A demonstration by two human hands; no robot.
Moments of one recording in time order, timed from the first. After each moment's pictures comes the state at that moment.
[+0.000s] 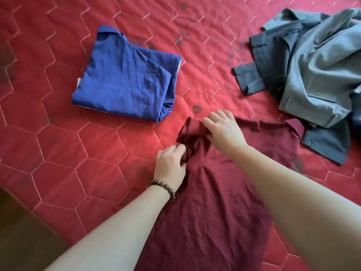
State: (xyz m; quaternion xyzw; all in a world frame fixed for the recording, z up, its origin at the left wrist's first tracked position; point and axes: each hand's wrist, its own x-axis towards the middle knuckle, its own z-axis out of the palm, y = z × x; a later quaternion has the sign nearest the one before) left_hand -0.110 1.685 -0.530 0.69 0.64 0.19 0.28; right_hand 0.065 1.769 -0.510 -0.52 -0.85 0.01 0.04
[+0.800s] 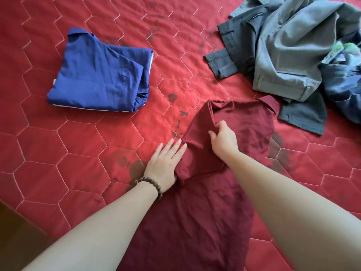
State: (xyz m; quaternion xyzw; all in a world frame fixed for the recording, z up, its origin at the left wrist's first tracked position) left_hand -0.087 1.643 -0.566 0.87 0.47 0.01 0.16; right_hand 0.115 1.692 -0.535 -0.83 -0.46 0.29 0.12
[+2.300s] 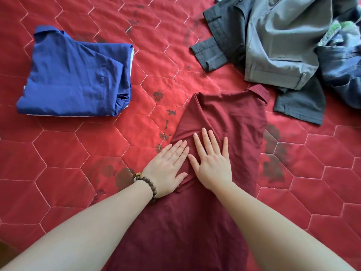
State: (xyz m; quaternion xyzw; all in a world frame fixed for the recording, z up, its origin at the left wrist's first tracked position) left_hand -0.067 1.657 -0.594 0.94 0.34 -0.02 0.08; right_hand 0.115 1.625 -0.590 -0.71 -0.69 0.08 -0.03
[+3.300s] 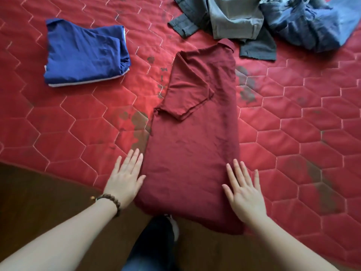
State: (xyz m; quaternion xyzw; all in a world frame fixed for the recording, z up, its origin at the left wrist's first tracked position) left_hand -0.260 1.467 -0.566 0.90 0.42 -0.09 0.05; right_hand 0.064 1.283 -0.552 -0.80 -0.59 0.11 -0.06
